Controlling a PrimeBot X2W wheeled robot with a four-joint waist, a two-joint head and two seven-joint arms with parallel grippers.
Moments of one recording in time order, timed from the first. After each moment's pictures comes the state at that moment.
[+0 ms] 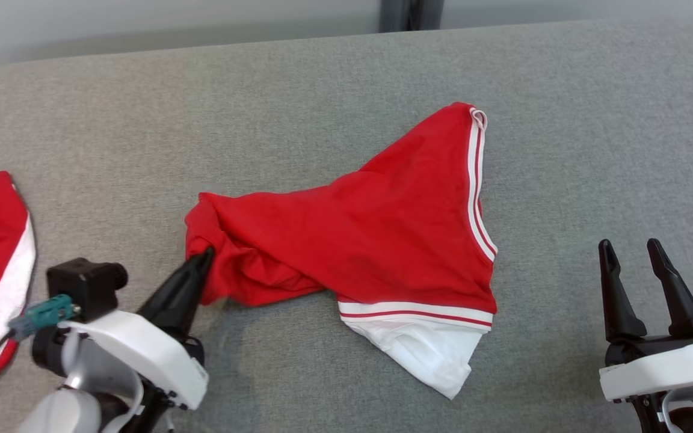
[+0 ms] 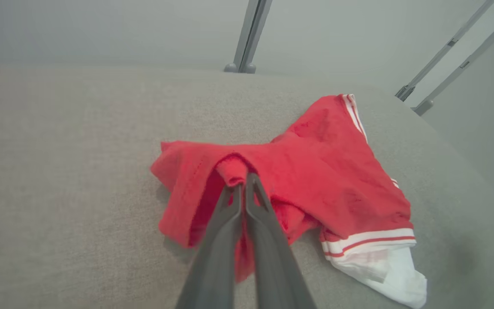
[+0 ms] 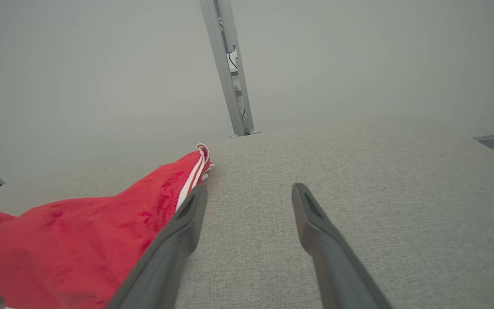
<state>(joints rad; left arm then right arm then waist) -0.15 0.53 -0.42 -0.27 -0.78 0.21 0.21 -0.02 -0.06 -0.06 -0.05 0.30 0.13 -0.08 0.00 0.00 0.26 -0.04</state>
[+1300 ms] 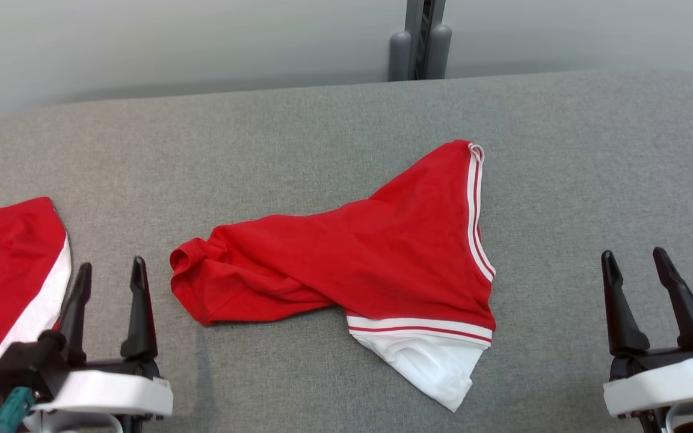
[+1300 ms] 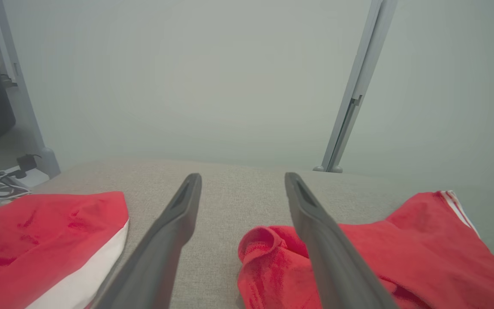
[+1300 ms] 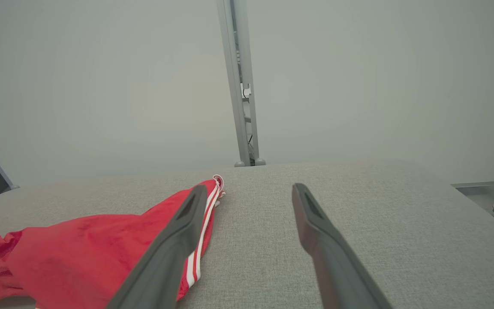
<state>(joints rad) -0.03 0.35 -0.24 -0.02 -0.56 0.27 -0.26 0.01 -0.06 -0.07 -0.11 0.22 0.13 -0.06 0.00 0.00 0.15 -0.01</state>
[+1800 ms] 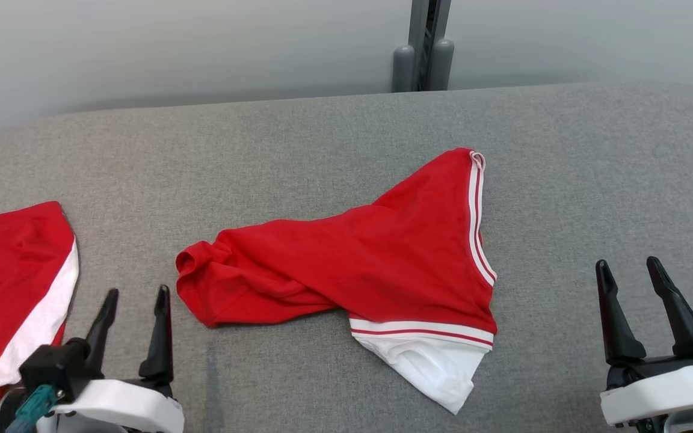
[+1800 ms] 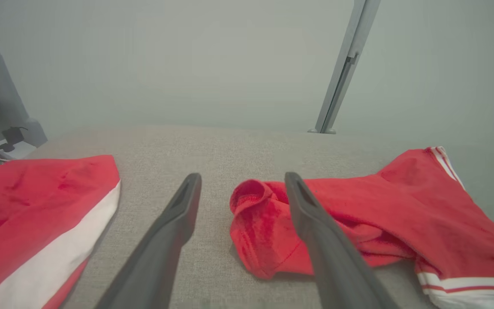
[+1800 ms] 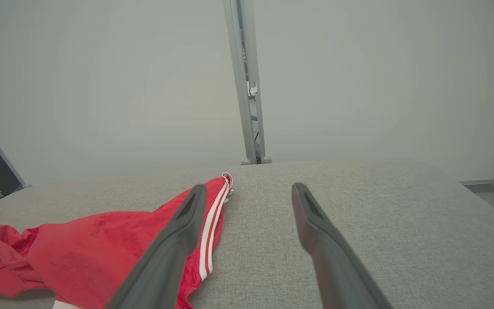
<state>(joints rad) 0.02 0.37 -0.29 -0.05 -0.57 0.27 -0.17 0.05 -0.05 -0.06 -0.13 0.23 0.13 -0.03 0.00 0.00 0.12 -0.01</state>
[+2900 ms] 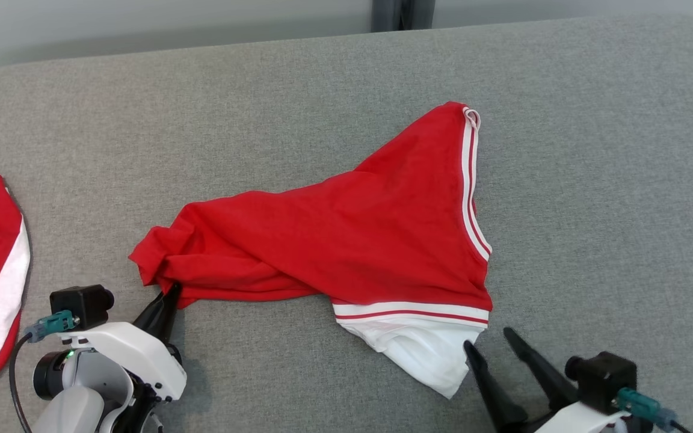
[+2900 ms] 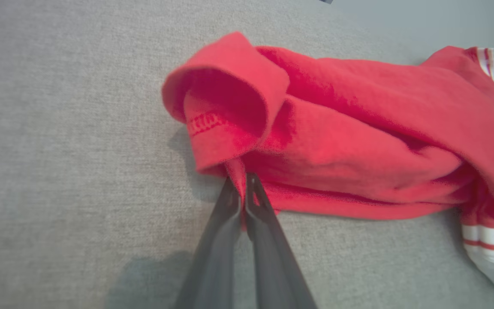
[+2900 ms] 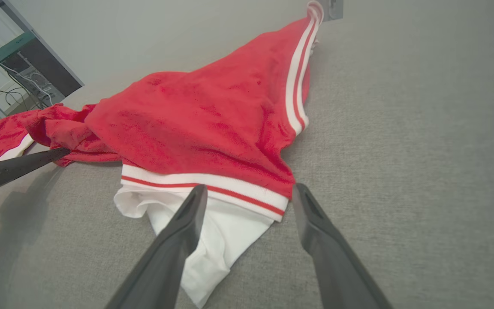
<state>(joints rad) -0.23 0.35 -0.36 0.36 -0.78 0.01 0.05 0.07 -0.09 0.25 -0.04 0.33 0.13 0.04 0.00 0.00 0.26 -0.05</state>
